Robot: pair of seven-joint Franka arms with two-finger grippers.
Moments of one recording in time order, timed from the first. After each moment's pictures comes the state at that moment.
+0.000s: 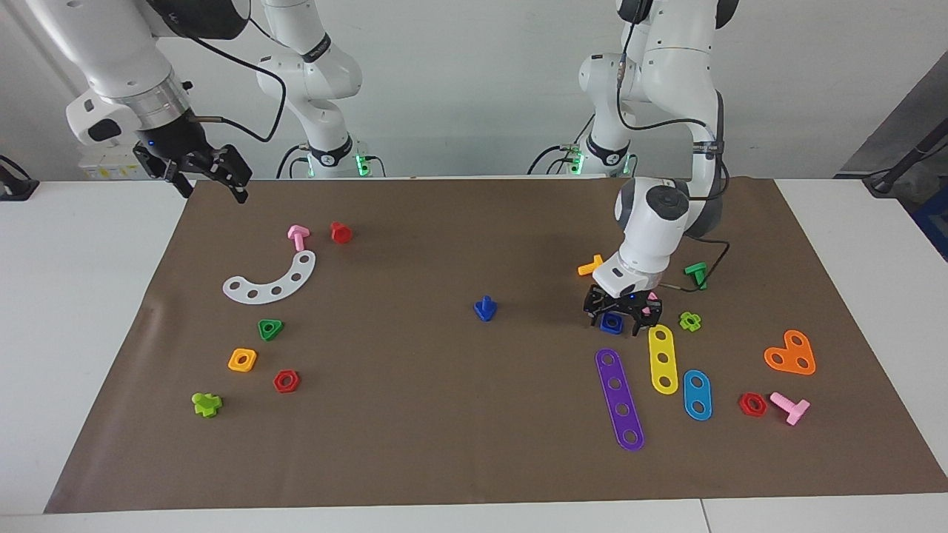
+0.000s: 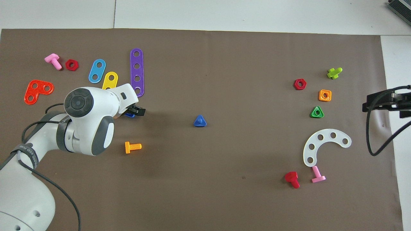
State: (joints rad) left arm -0.24 0.29 -0.03 -2.11 0.00 2.57 0.10; right arm 0.00 -0.03 -0.06 -1.58 0.01 1.53 0.12
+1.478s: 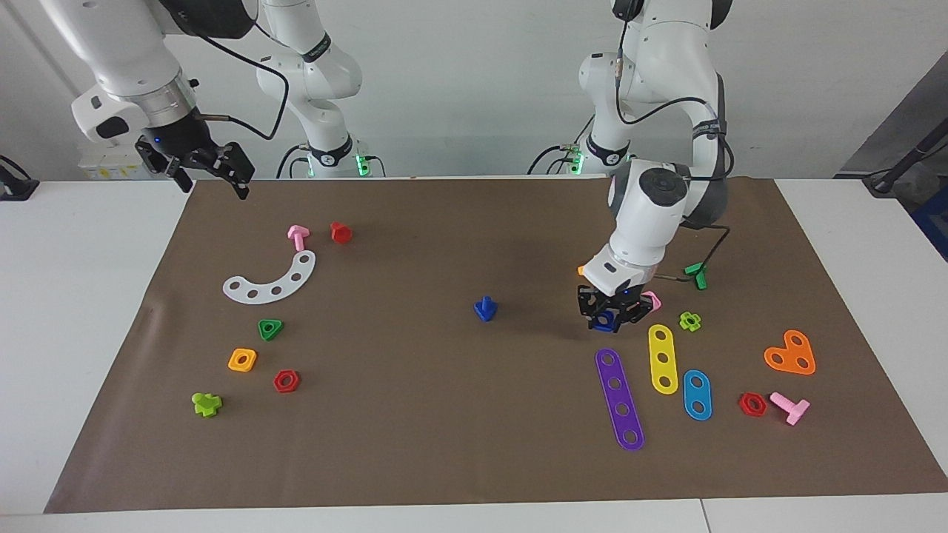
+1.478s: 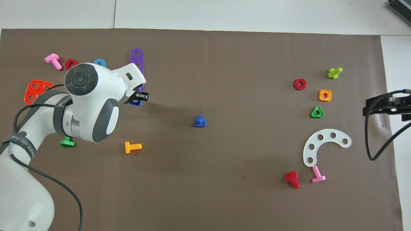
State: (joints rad) left arm -0.34 0.29 -0.03 -1.86 0.00 2.33 -0.12; right arm 0.01 -0.03 -0.04 -1.58 -0.03 1.50 0.12
